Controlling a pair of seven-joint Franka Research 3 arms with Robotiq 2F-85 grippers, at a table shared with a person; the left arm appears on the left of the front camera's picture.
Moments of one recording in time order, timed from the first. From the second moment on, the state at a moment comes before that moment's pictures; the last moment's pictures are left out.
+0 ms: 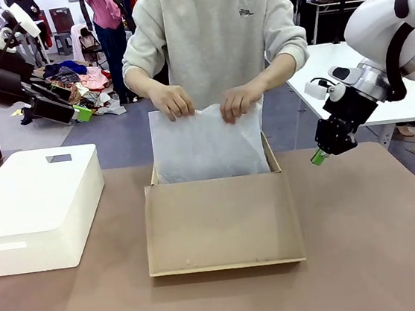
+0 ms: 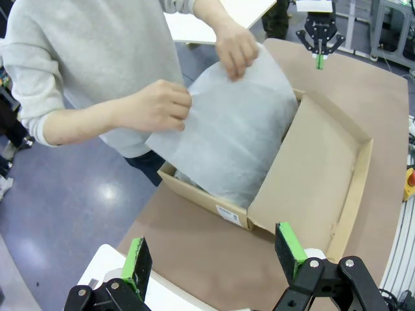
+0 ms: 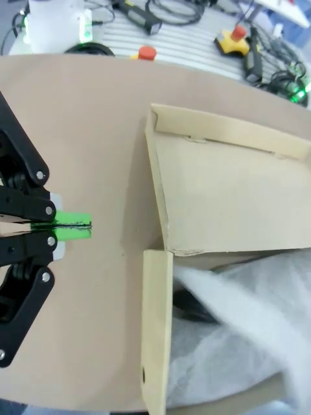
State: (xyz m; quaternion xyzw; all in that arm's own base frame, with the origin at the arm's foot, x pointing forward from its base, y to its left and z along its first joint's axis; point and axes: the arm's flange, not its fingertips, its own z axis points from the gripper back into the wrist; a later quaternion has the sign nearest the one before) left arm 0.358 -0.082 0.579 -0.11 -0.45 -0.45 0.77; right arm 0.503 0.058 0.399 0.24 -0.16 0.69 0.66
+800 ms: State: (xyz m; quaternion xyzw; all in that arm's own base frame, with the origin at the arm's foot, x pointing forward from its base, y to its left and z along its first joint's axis) left arm 0.358 -0.082 0.579 -0.11 -0.45 -0.45 0.77; right arm 0.509 0.062 0.366 0.28 -0.17 0.67 0.67
